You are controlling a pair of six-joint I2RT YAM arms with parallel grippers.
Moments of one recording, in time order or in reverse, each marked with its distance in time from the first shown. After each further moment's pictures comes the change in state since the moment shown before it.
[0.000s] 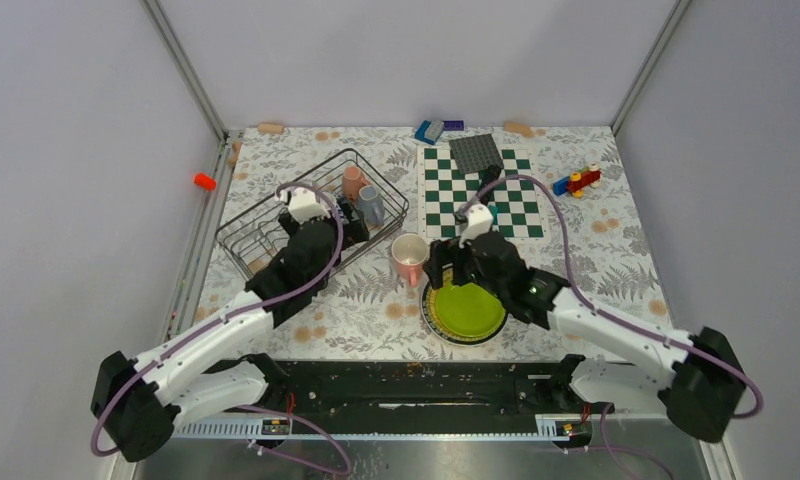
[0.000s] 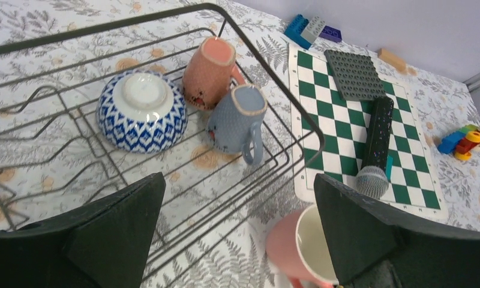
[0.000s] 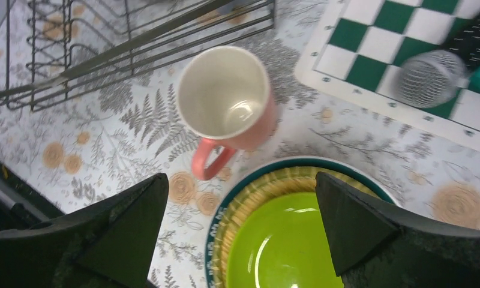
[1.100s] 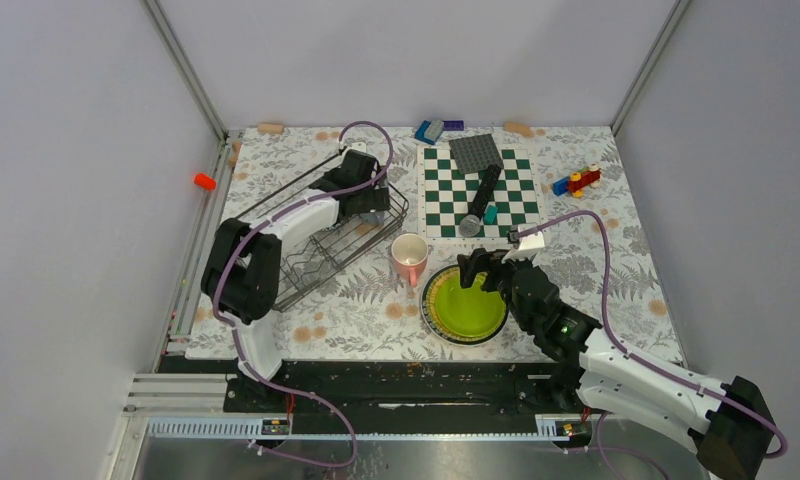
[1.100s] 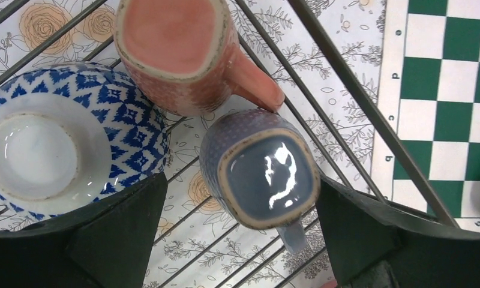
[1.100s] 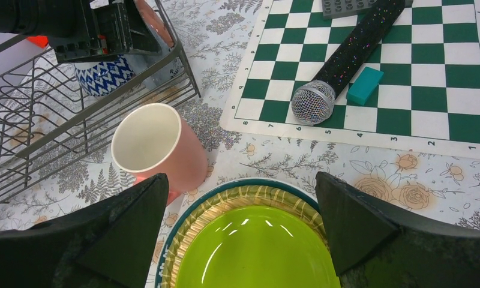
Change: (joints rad) left arm 0.296 0.906 0.666 -0.282 0.410 0.106; right arm 0.000 -0.422 -0.385 0.276 0.353 0.010
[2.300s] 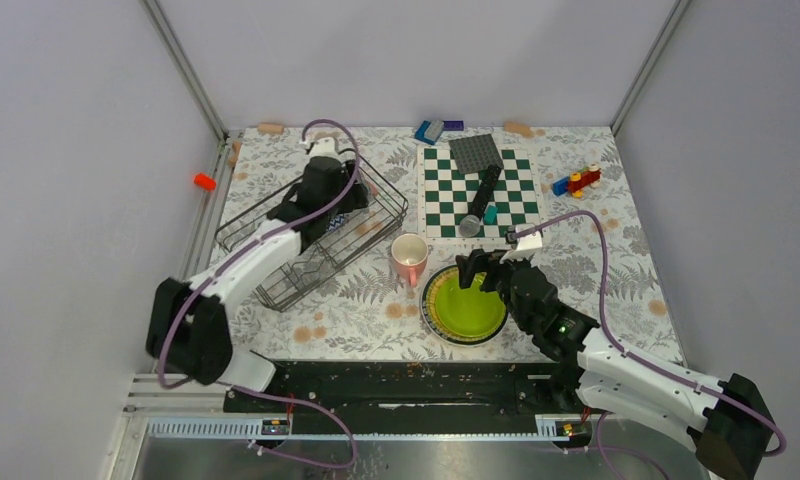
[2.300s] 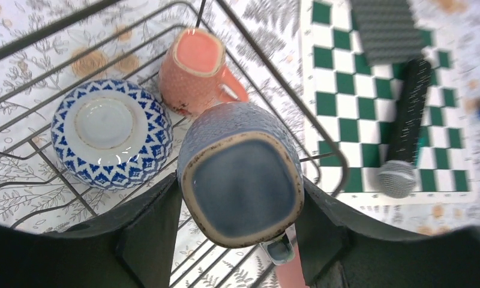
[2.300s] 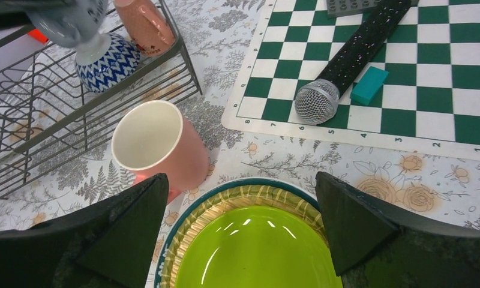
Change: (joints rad) left arm 0.016 -0.345 -0.210 0.095 0.040 -0.032; right arm 0.000 0.014 -0.008 0.028 -0.005 -0.012
